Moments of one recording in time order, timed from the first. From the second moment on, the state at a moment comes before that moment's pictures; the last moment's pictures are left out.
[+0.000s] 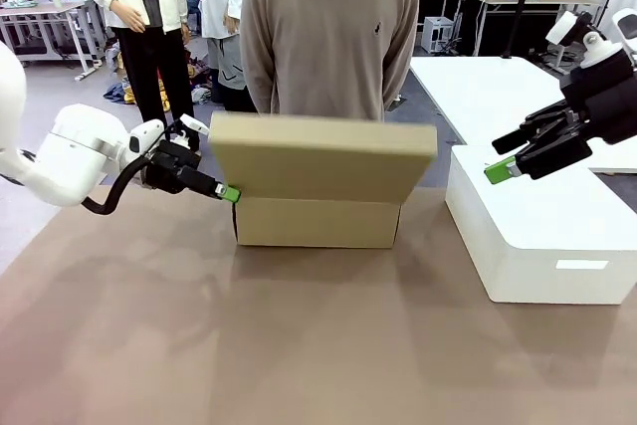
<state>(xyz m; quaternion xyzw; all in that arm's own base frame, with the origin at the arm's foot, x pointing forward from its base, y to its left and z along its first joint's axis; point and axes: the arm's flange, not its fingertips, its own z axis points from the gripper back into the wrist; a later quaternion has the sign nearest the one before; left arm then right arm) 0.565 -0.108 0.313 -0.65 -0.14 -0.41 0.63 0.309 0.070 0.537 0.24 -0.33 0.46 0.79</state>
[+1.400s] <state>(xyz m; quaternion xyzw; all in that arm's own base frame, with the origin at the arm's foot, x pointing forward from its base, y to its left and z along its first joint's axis) 0.582 -0.099 0.365 -0.48 -0.28 -0.34 0.76 0.309 0.070 0.537 0.24 -0.33 0.46 0.79</state>
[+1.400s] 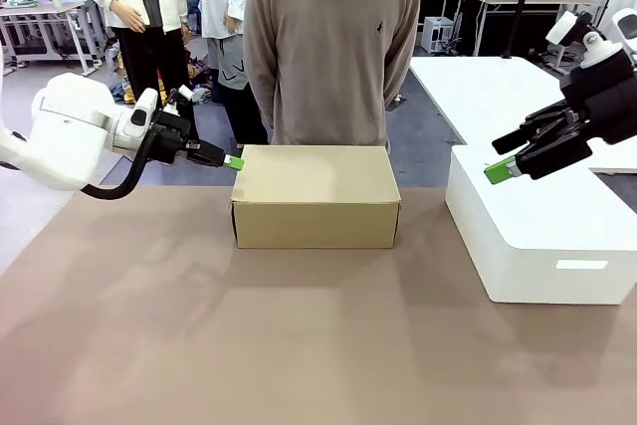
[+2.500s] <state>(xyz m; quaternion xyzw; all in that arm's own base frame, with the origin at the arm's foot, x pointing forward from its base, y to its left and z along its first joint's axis) 0.565 -0.092 0.439 -0.35 -0.23 -0.45 0.79 0.309 0.070 0.537 0.24 -0.33 0.46 0.79</state>
